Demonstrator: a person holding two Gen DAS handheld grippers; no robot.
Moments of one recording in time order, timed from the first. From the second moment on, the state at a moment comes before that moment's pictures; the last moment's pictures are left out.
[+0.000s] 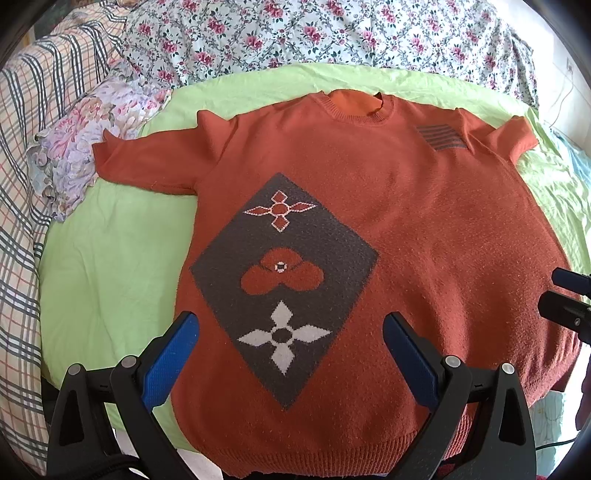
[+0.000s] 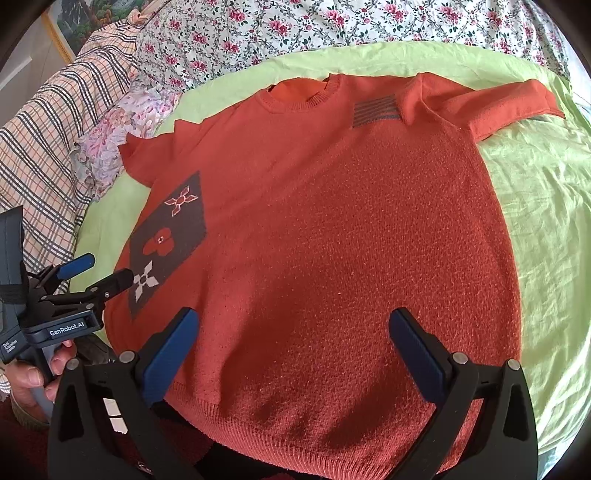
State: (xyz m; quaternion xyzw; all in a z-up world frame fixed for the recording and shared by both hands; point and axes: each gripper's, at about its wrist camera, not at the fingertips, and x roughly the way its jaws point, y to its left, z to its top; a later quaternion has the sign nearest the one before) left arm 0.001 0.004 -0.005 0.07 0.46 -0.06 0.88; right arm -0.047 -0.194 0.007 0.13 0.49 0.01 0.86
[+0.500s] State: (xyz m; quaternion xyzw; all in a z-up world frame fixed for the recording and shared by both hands) left arm 0.007 0.002 0.001 0.05 0.45 -0.08 0.89; right arm -0.041 -0.192 0.008 0.13 0.48 0.02 0.87
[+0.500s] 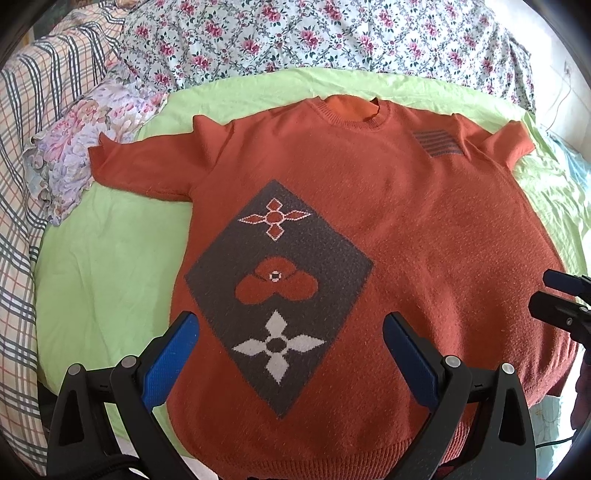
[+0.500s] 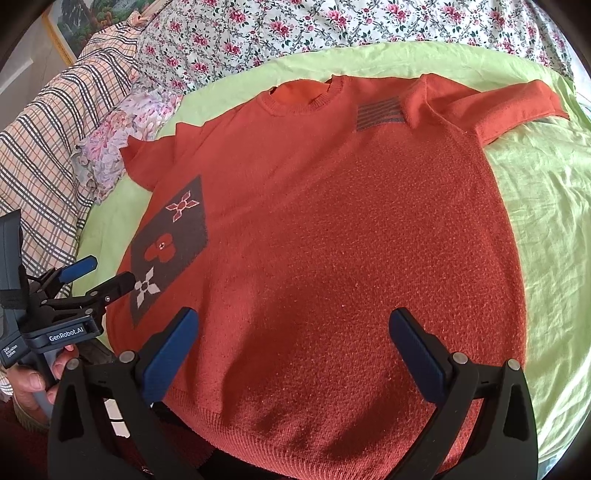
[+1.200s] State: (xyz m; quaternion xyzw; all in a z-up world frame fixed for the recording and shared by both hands) left arm 0.060 -0.008 -0.002 0.06 0.46 -0.08 0.88; right arm -0.026 -0.304 0.013 0.24 0.43 -0.03 0.87
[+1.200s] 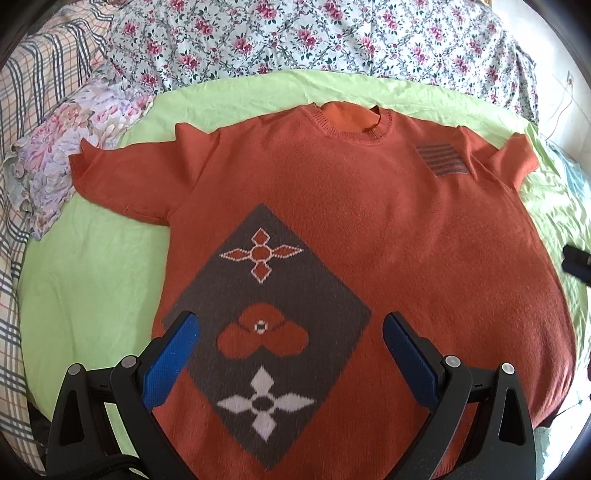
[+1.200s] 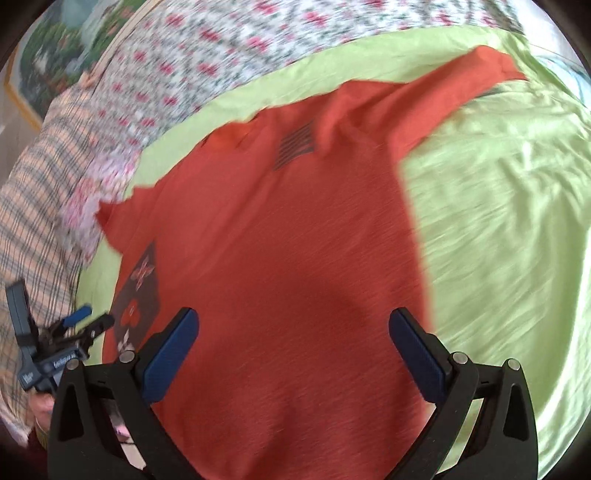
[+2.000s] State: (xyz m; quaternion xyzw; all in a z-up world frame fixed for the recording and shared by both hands) left arm 0.136 -0.063 -0.036 0.08 0.49 -0.07 0.87; right arm 0.106 -0.683 0.012 0.34 0.31 -0.32 0.83
